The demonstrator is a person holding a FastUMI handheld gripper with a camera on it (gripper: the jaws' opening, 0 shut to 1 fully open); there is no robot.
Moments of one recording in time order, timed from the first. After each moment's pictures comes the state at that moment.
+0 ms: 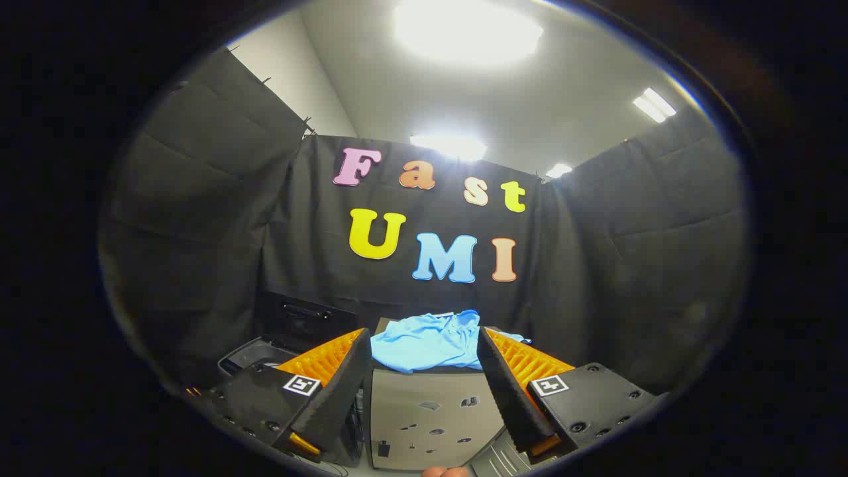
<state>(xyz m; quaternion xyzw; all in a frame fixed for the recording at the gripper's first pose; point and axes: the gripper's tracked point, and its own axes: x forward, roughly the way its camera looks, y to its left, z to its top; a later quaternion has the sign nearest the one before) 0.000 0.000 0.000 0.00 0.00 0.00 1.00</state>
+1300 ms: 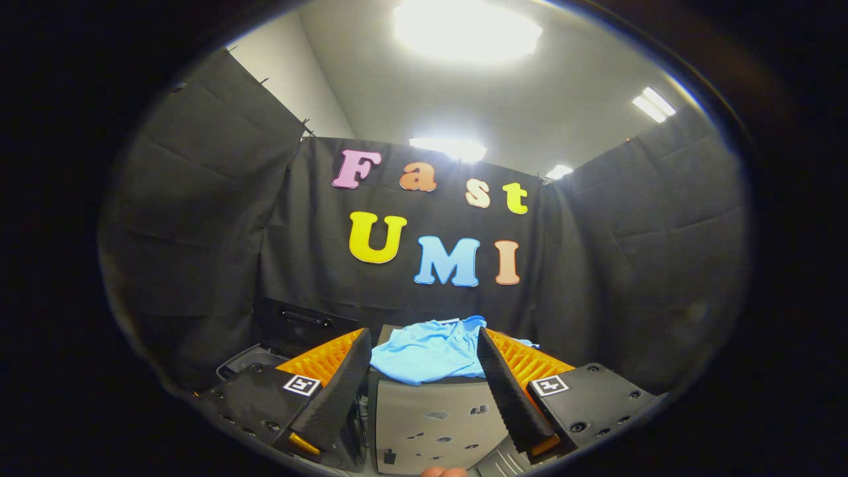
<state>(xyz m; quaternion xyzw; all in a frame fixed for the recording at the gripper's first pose) 0.030 0.014 0.003 0.01 0.00 0.00 1.00</state>
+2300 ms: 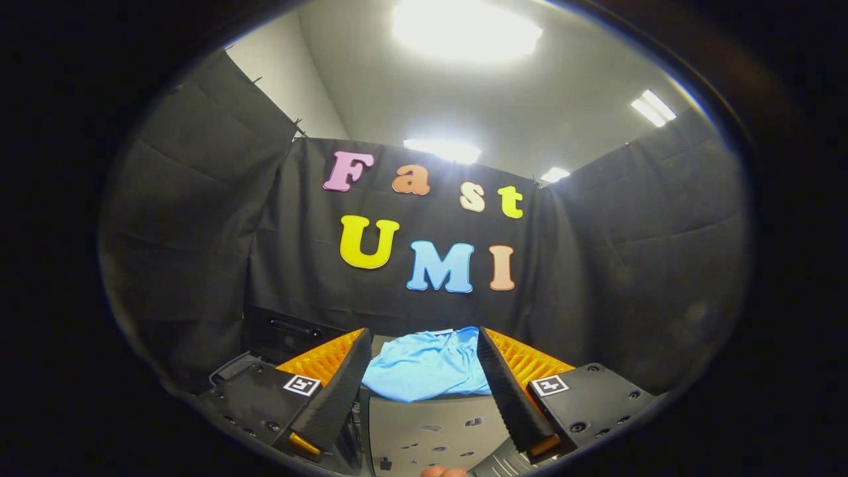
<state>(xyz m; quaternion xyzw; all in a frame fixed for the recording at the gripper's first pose) 0.065 0.001 0.031 0.00 -0.02 -0.02 1.00</state>
